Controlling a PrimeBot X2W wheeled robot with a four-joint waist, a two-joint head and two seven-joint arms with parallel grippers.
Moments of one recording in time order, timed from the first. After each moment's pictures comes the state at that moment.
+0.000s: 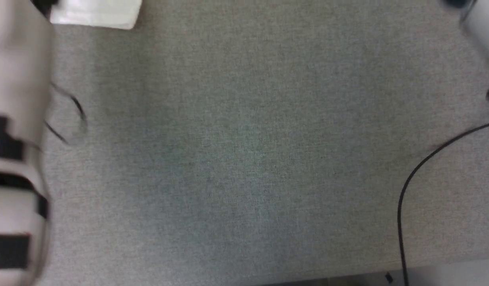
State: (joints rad) left arm -1.48 0.32 -0.45 1.03 -0.45 -0.01 -0.14; right arm -1.62 -0.34 1.17 0.90 1.05 0.14 -0.11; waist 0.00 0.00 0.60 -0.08
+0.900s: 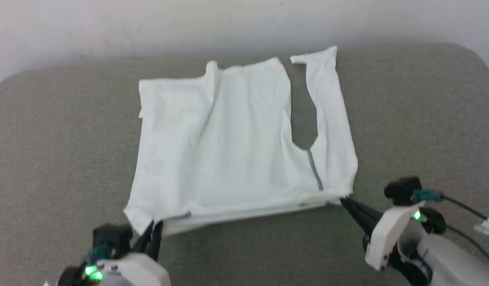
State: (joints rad) left arm 0.00 0.52 -0.47 -0.16 -0.57 0.41 0.15; right arm -0.50 -0.43 0.87 0.67 0.95 0.15 -0.15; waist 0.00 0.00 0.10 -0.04
